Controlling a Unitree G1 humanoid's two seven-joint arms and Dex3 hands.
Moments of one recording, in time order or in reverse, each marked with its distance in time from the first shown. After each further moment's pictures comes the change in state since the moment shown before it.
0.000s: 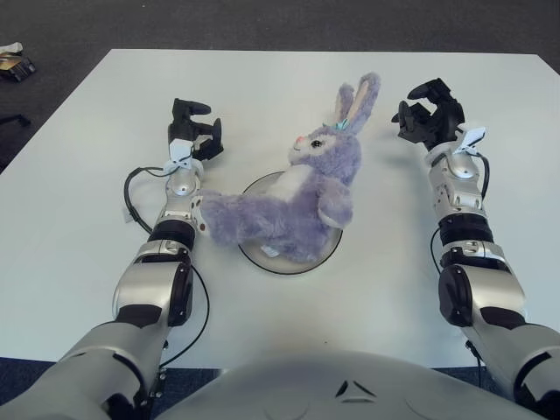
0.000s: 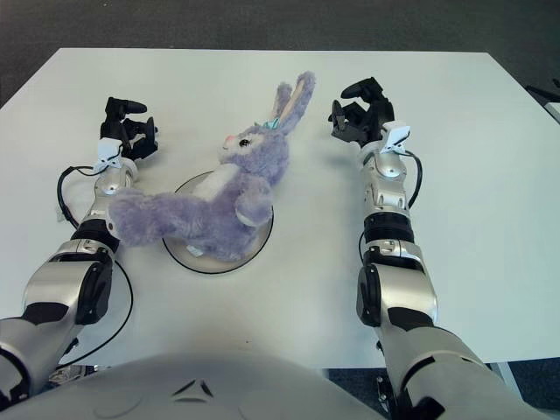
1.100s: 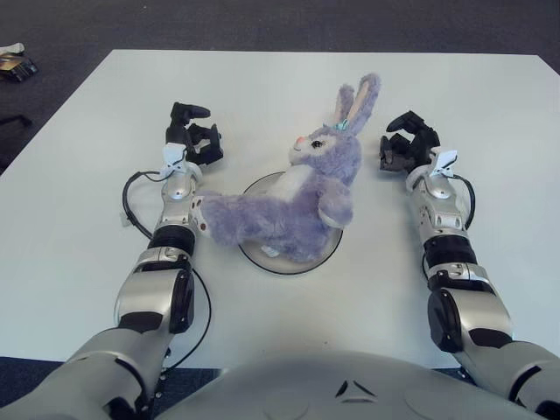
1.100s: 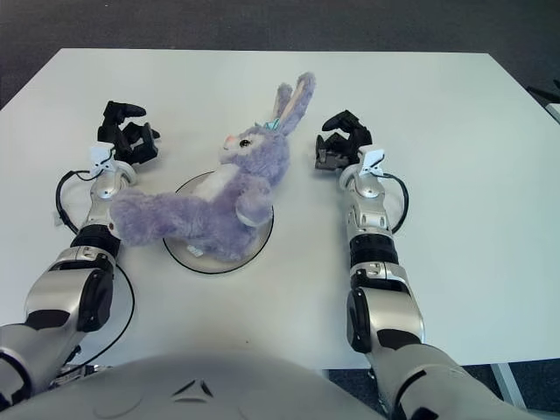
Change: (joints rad) left arm 0.066 -0.030 0.035 -0.118 -0.109 0.063 -0.130; right arm 0.154 0.065 0.074 -0.113 -0.066 0.089 -0.087
